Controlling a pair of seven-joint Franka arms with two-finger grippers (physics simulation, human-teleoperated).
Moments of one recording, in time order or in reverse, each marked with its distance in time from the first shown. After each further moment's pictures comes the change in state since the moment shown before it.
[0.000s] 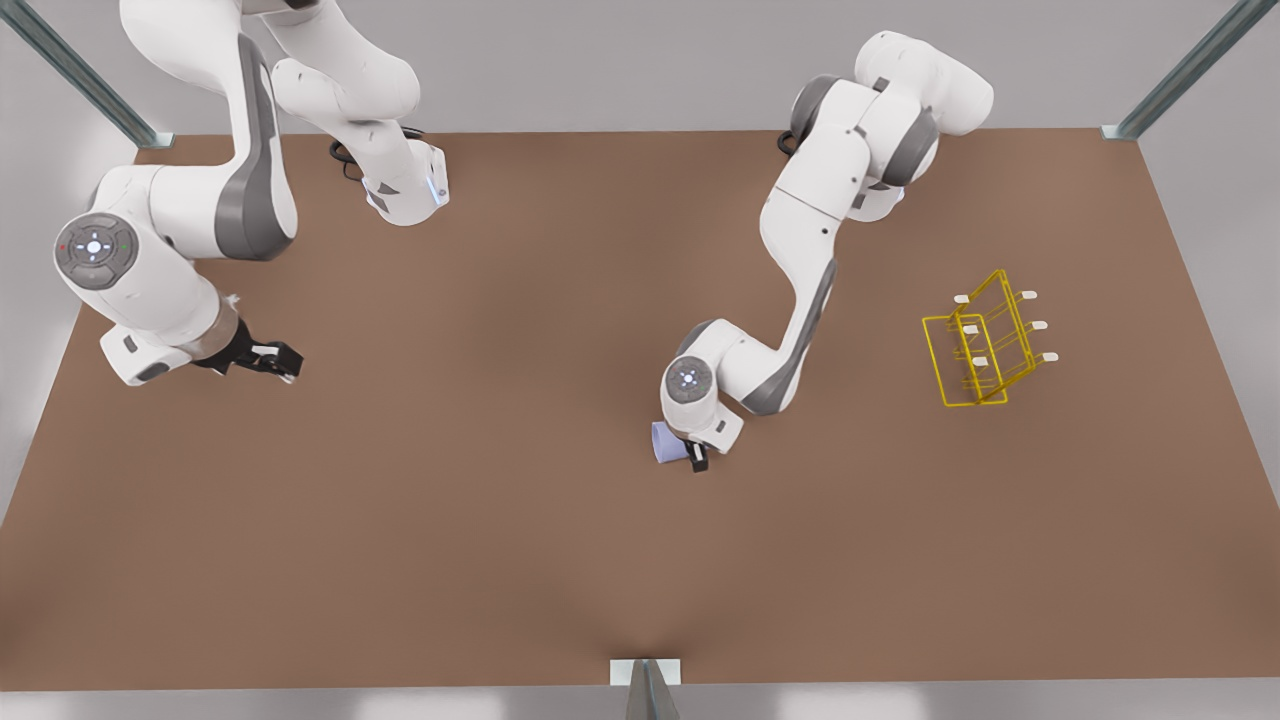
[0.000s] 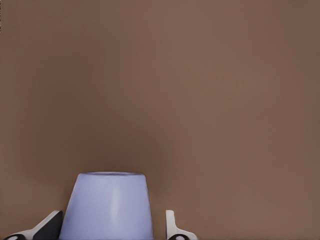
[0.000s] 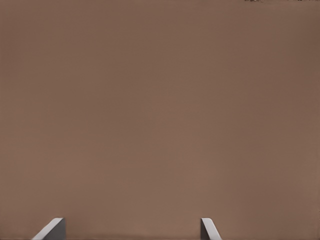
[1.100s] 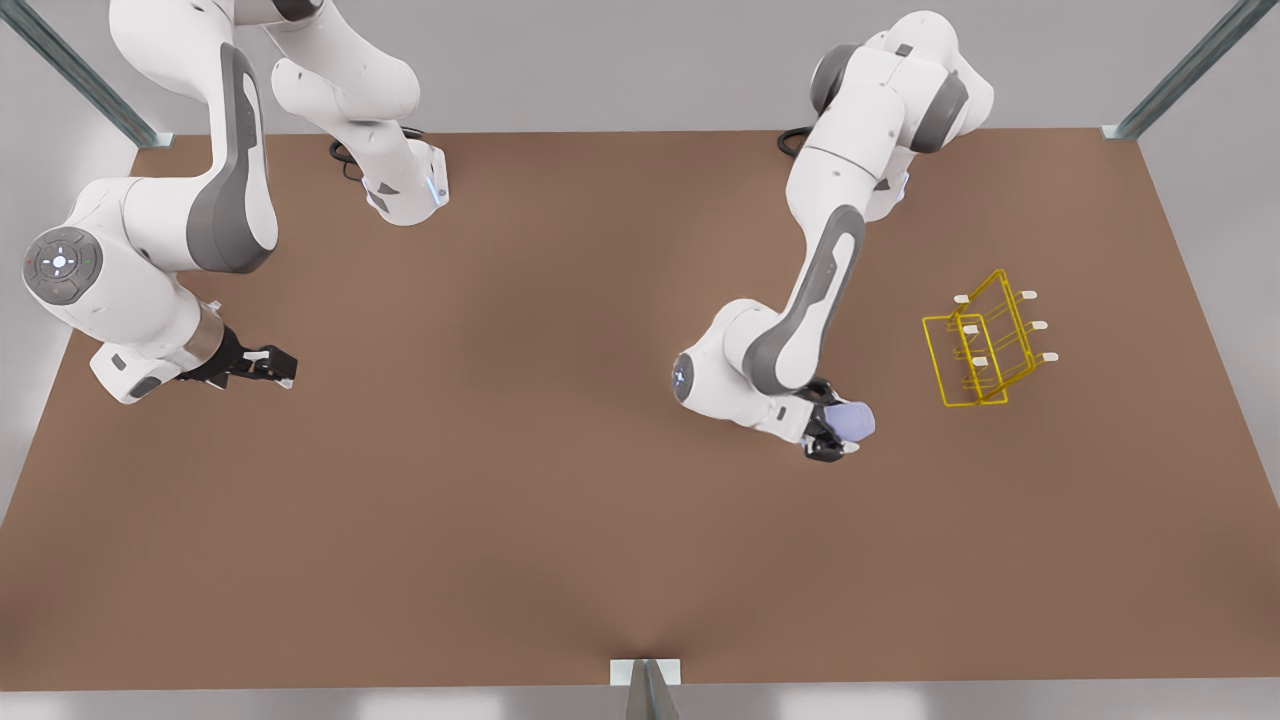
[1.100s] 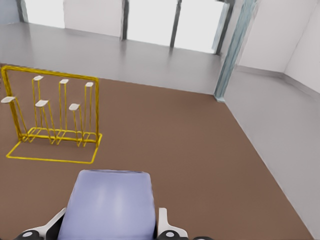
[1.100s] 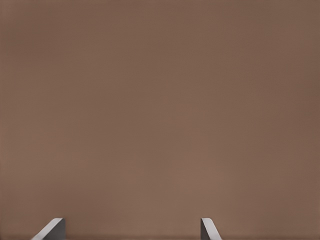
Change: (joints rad) left arm 0.010 -0.171 0.067 -0.047 0.807 -0.729 0.012; right arm -0.027 0.043 -0.003 0.052 0.079 -0.006 -0.146
